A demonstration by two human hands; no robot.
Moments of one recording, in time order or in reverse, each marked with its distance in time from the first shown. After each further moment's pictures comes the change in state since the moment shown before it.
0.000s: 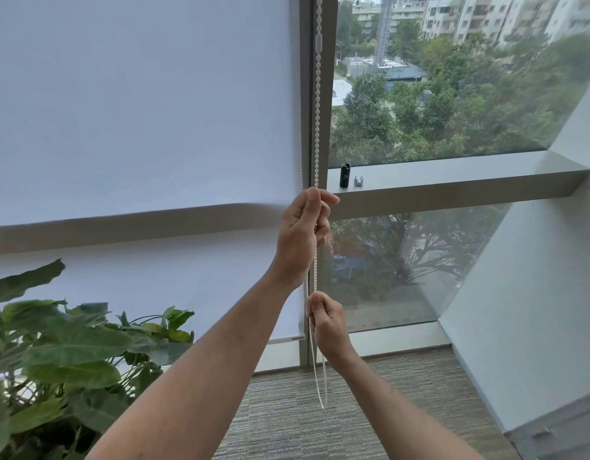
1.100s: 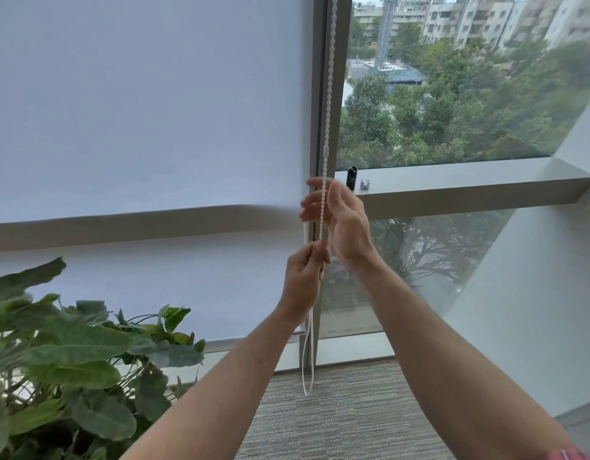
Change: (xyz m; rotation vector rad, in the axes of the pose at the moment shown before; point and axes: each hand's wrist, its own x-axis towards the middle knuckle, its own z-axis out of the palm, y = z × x) left_hand -0.032 -0.066 -0.028 0.146 0.122 -0.144; right_hand 0.086 -0.159 -0.007 0.311 -0.156 -0.286
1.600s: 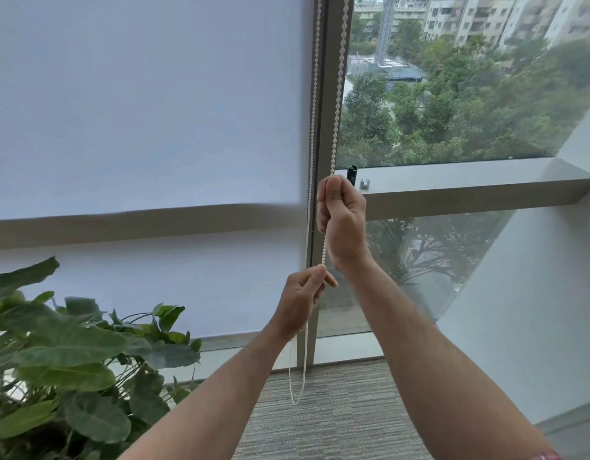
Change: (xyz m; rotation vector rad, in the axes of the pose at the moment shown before) left_hand -0.011 -0.028 -0.017 0.108 -0.176 -0.078; right_hand 0.009 0.004 0.014 -0.047 0.154 -0.114
